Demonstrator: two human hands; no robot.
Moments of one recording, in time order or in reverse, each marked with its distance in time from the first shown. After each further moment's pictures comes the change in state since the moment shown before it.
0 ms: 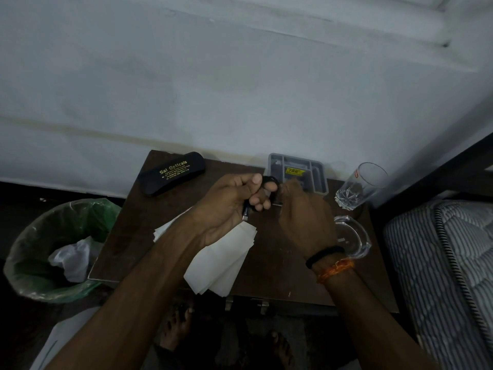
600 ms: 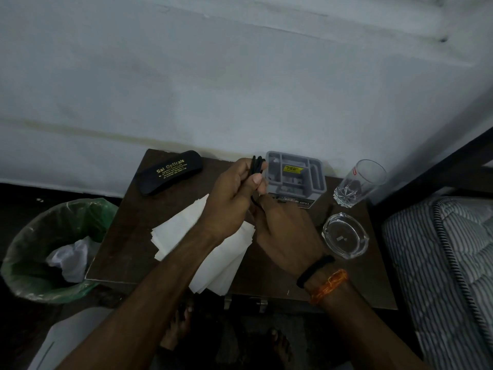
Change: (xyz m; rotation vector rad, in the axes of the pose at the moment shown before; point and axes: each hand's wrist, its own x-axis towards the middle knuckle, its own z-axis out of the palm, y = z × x) left_hand 0.004 -0.012 0.008 0.522 0.225 0.421; right_hand -0.019 -0.027 0.003 0.149 -0.075 -0.190
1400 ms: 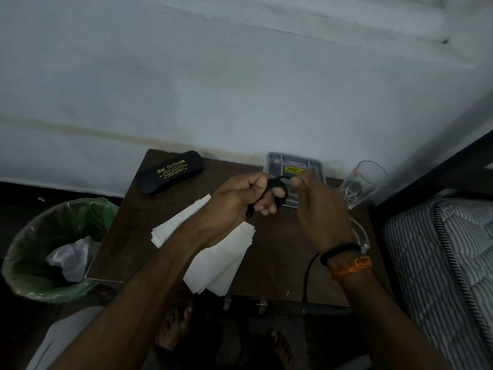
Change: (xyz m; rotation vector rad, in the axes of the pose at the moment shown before) left_hand -0.001 0.007 -0.006 -0.355 -0.353 -0.197; right_hand 0.011 0.040 -0.032 0.009 0.162 0.210
